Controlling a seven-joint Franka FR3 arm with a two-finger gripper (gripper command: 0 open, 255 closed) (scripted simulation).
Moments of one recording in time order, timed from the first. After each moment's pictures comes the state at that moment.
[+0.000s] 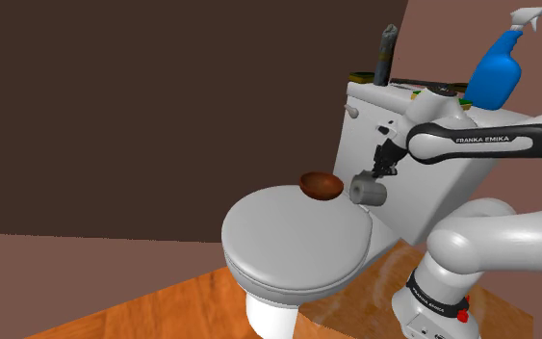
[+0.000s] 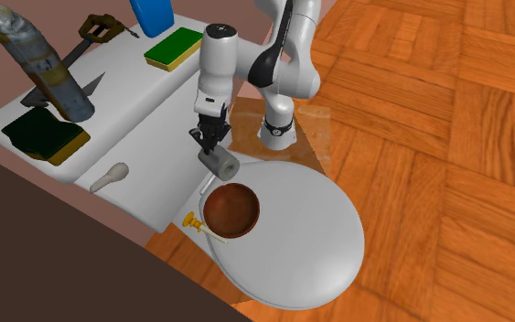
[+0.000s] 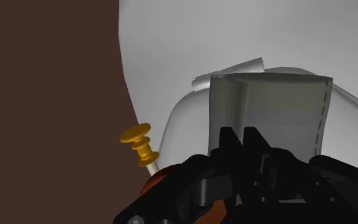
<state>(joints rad) -0.21 -0.97 -0.45 -2.94 -0.49 2.34 -1.10</state>
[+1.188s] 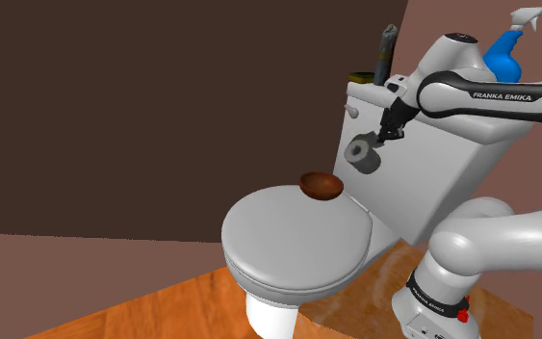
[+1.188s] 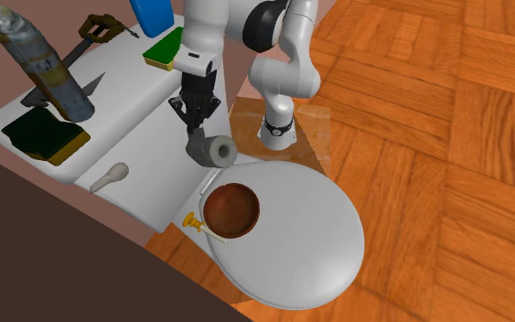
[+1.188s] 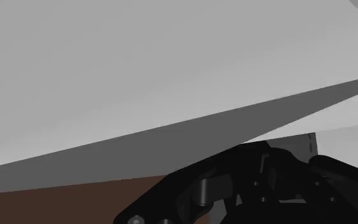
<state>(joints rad) -0.16 -0.97 -0.34 -2.66 -0.38 2.13 -1.10</state>
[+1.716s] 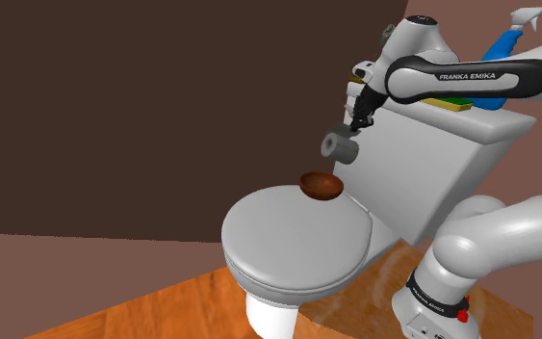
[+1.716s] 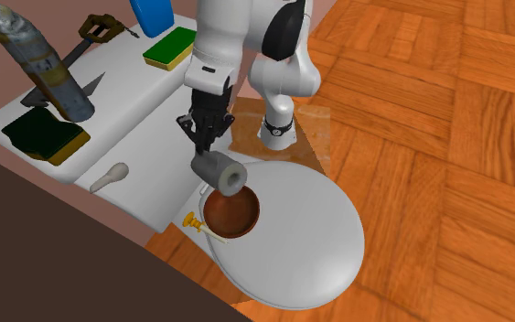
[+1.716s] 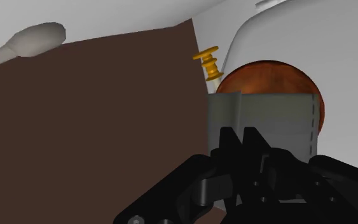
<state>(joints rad) -0.06 -0.77 -0.20 -2.51 -0.30 2.15 -0.95</state>
